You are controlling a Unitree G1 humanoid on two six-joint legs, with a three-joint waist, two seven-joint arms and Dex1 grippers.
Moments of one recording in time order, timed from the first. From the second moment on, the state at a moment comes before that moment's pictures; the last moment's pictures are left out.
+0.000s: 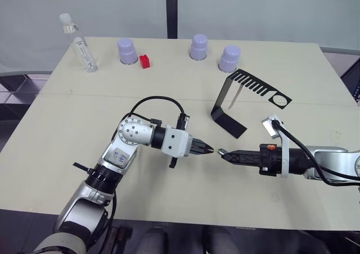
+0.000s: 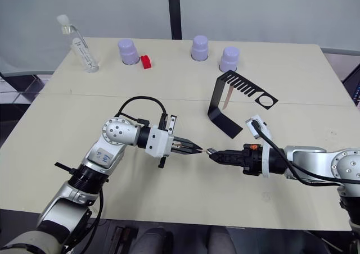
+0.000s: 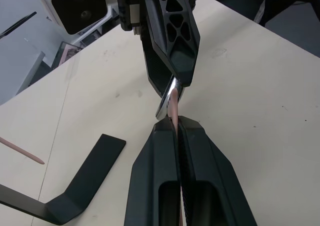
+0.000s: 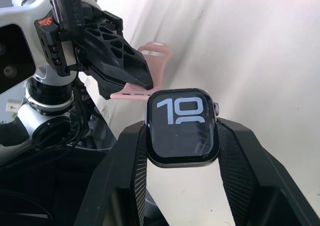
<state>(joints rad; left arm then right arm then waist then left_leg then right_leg) -0.68 0.39 -0.33 0.08 -0.11 -0.23 -1.15 -0.34 -1.02 -0.05 -0.24 1.87 1.18 0.11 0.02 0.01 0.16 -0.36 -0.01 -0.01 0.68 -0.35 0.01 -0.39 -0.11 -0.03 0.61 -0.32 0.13</state>
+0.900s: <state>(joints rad) -0.70 0.35 -0.33 0.14 -0.07 -0.23 -1.14 -0.37 -1.02 -0.04 -0.24 1.89 1.17 0.06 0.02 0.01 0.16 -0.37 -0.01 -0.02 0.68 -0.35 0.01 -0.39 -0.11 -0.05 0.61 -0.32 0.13</state>
